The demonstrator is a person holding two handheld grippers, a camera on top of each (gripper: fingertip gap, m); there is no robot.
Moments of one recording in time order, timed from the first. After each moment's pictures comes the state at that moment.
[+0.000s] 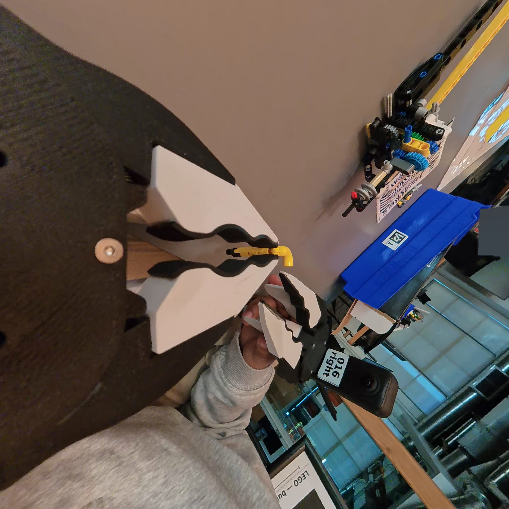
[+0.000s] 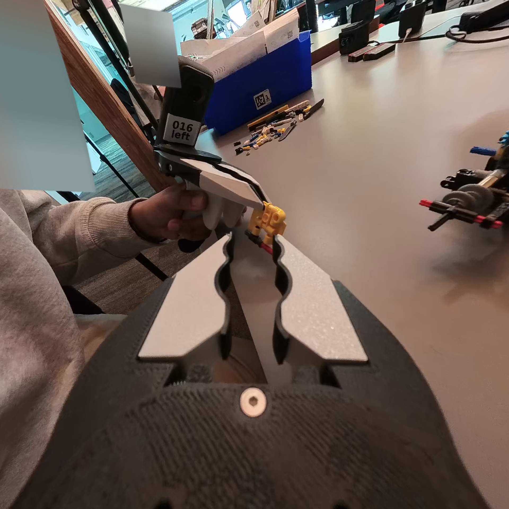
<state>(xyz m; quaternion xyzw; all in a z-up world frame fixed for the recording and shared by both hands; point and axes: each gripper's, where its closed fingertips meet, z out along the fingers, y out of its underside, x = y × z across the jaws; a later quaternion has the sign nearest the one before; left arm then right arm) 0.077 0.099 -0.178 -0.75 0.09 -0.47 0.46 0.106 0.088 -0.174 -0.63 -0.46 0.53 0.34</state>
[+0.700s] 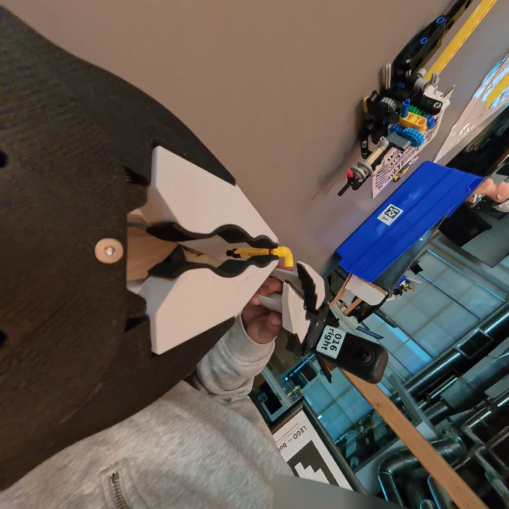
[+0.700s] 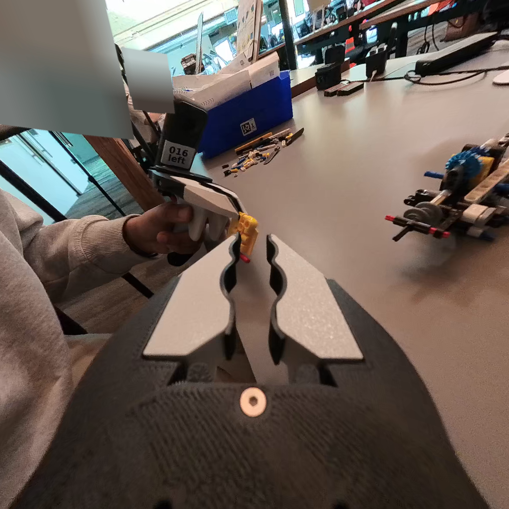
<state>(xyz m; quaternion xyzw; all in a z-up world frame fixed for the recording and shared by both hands) 0.079 0.091 -0.167 -0.72 0.09 -0.51 0.45 0.113 0.103 -0.159 -0.63 -0.43 0.52 0.38</state>
